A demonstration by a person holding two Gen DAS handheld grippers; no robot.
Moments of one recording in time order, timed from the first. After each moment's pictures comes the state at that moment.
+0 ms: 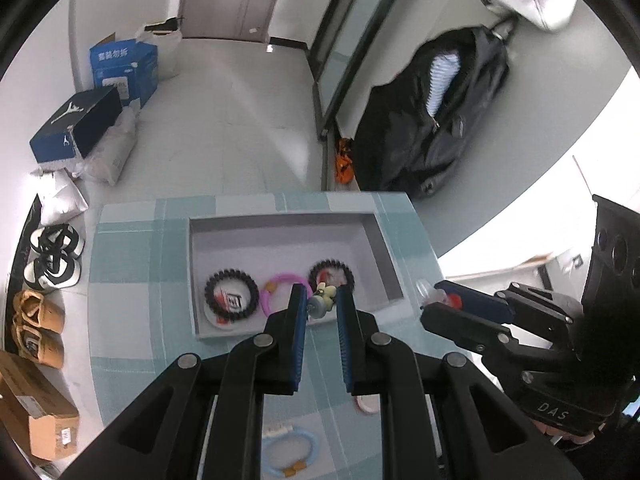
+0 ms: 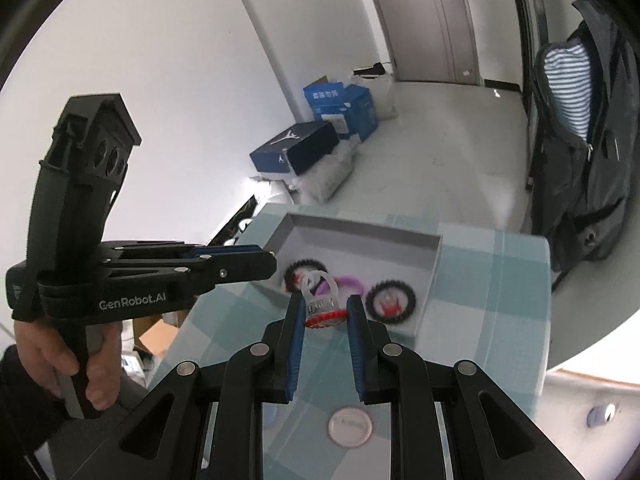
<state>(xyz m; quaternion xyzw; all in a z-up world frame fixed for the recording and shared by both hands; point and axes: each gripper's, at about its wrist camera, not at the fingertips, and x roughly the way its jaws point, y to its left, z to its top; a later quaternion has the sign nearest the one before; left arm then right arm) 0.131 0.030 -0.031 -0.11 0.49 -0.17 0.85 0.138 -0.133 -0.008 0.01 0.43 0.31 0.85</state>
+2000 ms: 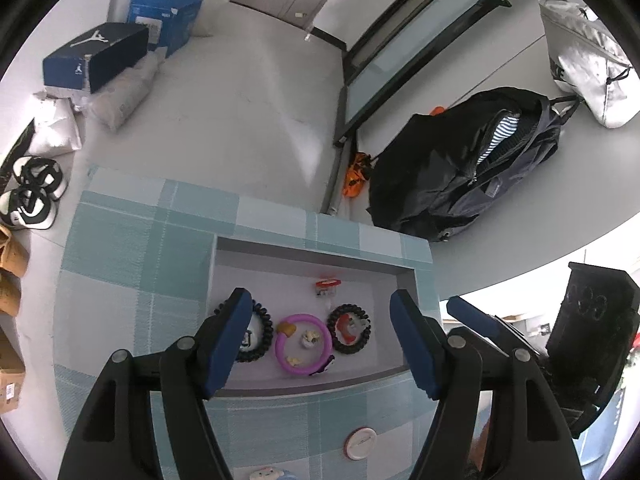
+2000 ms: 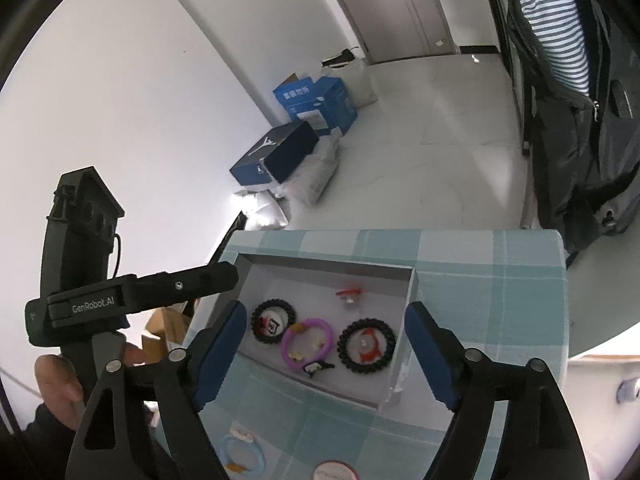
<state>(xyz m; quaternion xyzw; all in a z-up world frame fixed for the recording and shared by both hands) 0.177 0.069 -0.057 -0.24 0.50 -0.14 0.82 0.200 -0.150 -0.035 0.09 0.46 0.28 0.84</state>
